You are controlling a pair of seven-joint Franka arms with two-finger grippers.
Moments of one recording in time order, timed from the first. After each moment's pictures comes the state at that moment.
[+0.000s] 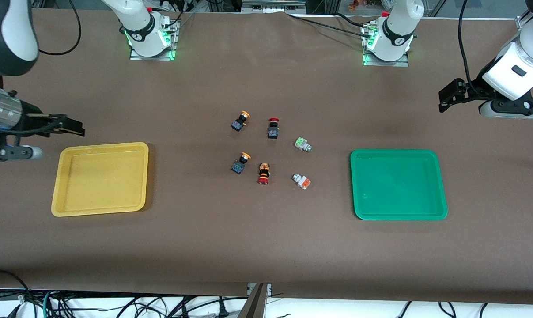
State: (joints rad) left arm -0.10 -0.01 -0.01 -1.62 0.00 1.58 -0.09; right arm 0.04 0.24 0.00 -1.51 0.01 1.59 0.04
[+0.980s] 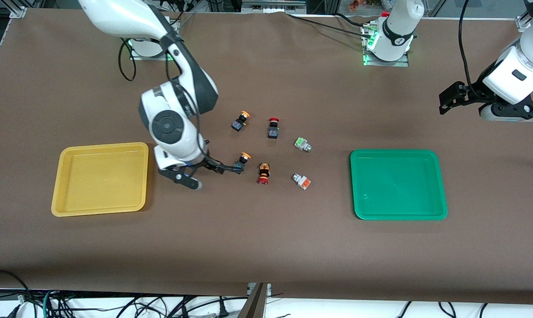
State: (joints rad) left arm -0.09 0.00 -0.01 -1.61 0.00 1.58 -0.09; right arm 0.51 0.61 0.01 -1.51 0.02 2.08 0.93
